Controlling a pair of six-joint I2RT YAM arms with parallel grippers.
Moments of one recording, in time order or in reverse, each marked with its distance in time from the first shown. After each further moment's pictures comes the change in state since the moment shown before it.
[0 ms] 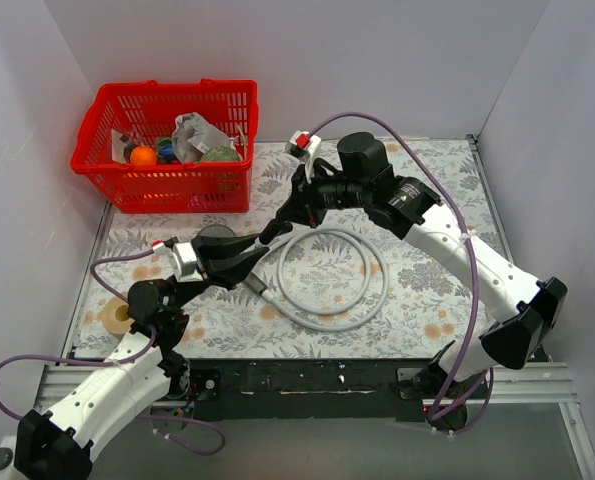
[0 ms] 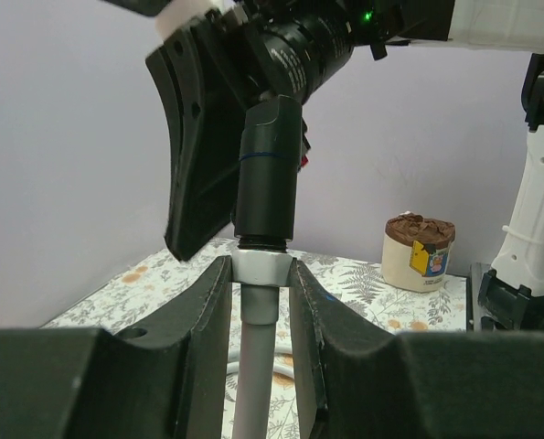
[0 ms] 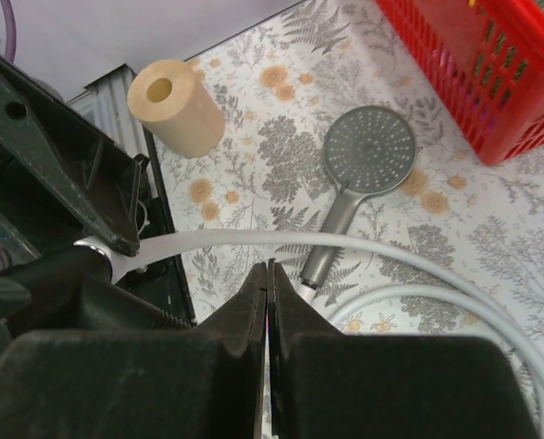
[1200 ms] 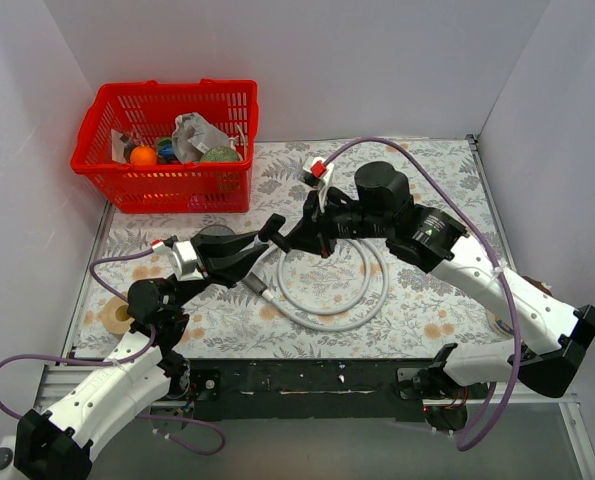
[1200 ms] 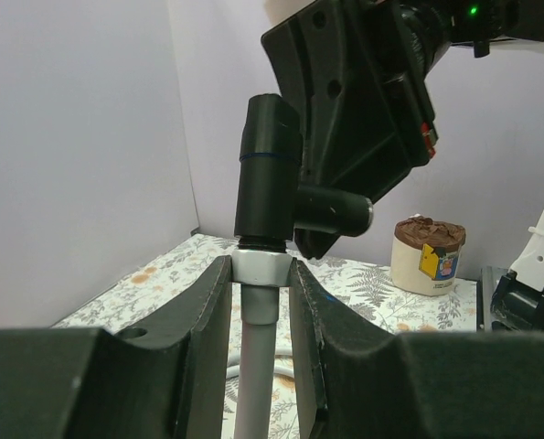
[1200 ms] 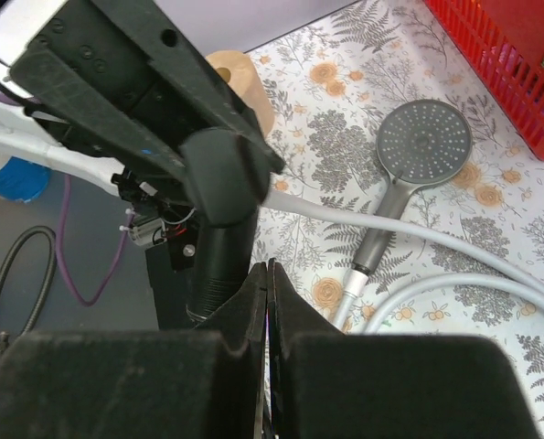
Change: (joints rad) left arm 0.000 0.005 0.014 -0.015 -0.023 0.018; right arm 0.101 -0.199 -0.193 0.036 0.033 0.064
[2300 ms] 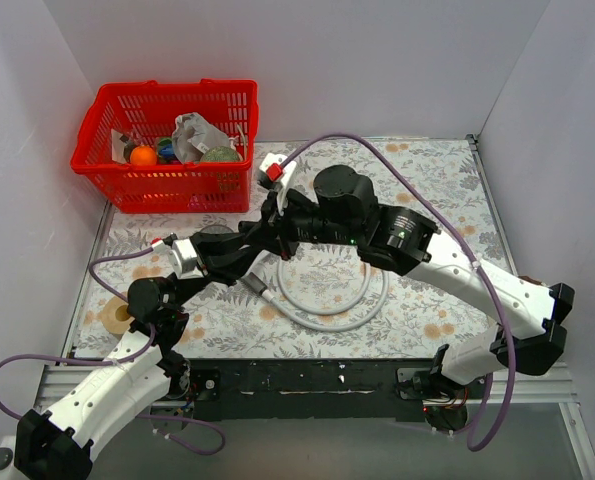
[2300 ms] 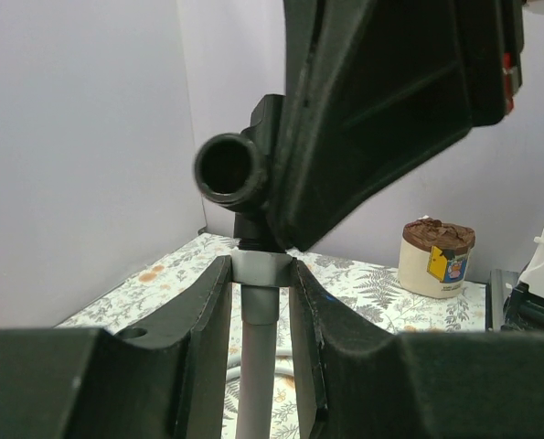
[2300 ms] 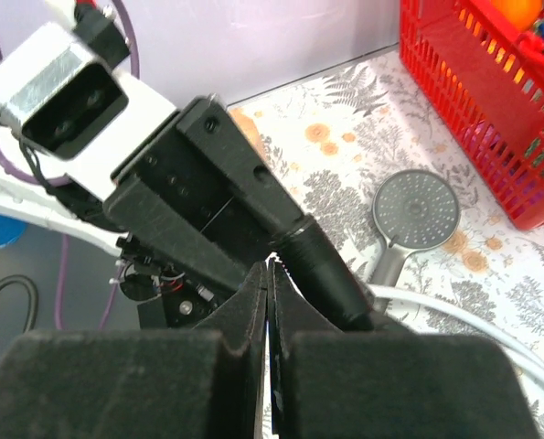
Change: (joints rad) left arm 0.000 0.003 0.009 -0.011 -0.014 0.009; right arm 0.243 0.132 0.230 -0.011 0.283 0.002
